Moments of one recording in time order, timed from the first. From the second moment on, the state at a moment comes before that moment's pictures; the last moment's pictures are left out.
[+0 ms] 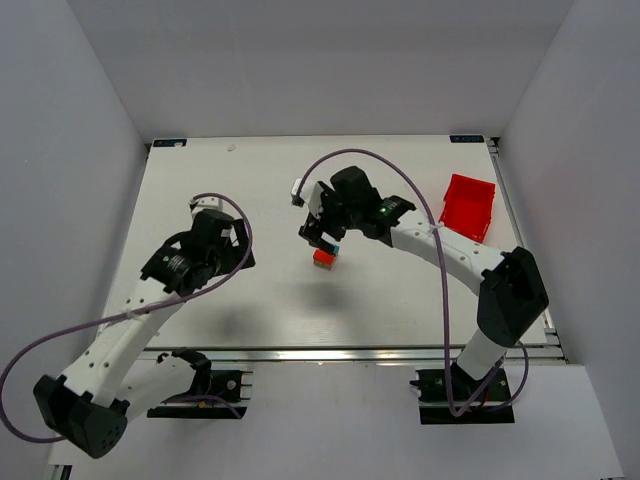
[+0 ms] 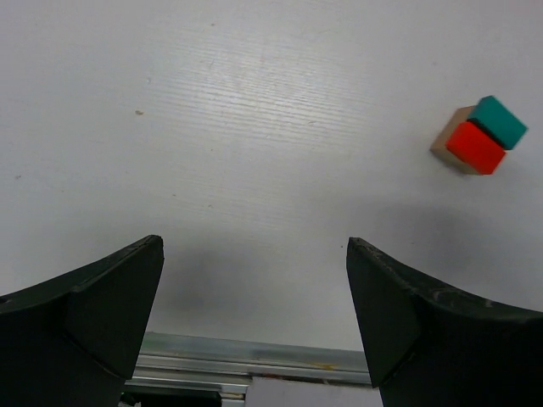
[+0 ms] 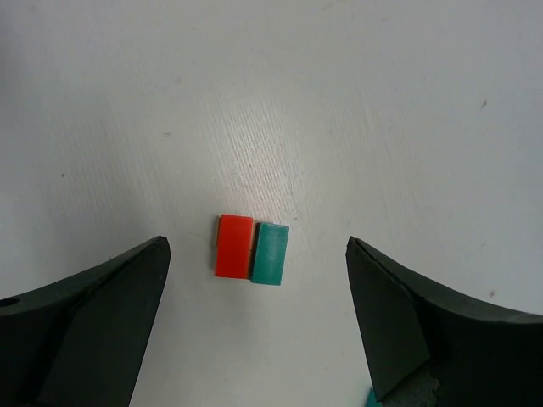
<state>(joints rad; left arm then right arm) -0.49 0.92 0.99 -0.87 -0.34 -0.56 0.79 1.64 1.35 -0.37 -0.30 -0.57</state>
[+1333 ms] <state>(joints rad) -0.49 0.99 0.96 -0.80 -0.35 -0.52 0.82 1.98 1.56 -0.56 0.00 -0.16</state>
